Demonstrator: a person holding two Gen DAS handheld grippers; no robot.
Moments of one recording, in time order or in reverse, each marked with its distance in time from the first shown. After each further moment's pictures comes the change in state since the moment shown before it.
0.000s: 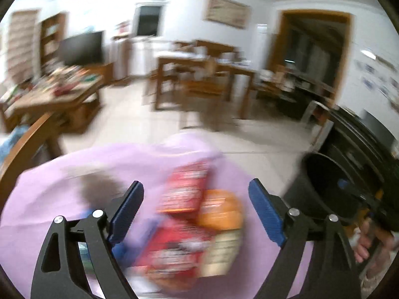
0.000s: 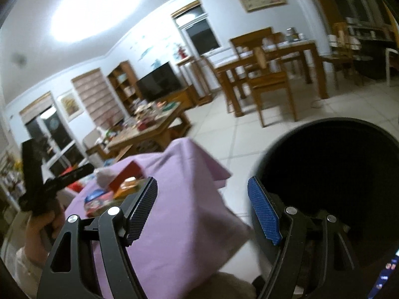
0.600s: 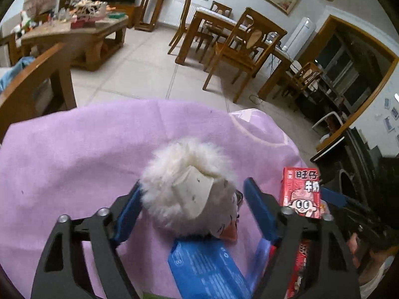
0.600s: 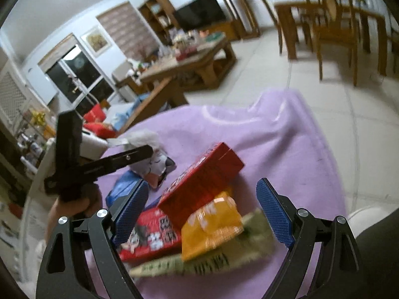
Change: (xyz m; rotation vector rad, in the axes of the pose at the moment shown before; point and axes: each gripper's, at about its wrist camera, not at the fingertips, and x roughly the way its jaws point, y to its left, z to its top) left arm 0.090 0.126 0.006 -0.224 0.236 -0.044; right arm 0.227 0.142 0.030 -0.054 0.461 0.165
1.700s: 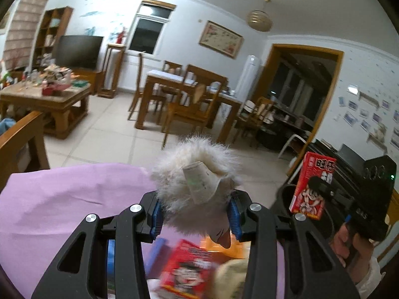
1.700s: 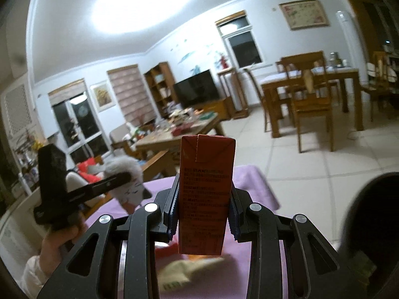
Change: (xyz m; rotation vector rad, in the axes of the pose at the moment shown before) left arm -0.109 -0.108 -0.050 0.194 -0.374 -0.193; right arm -0.206 -0.010 -0.096 -0.105 -0.571 -0.104
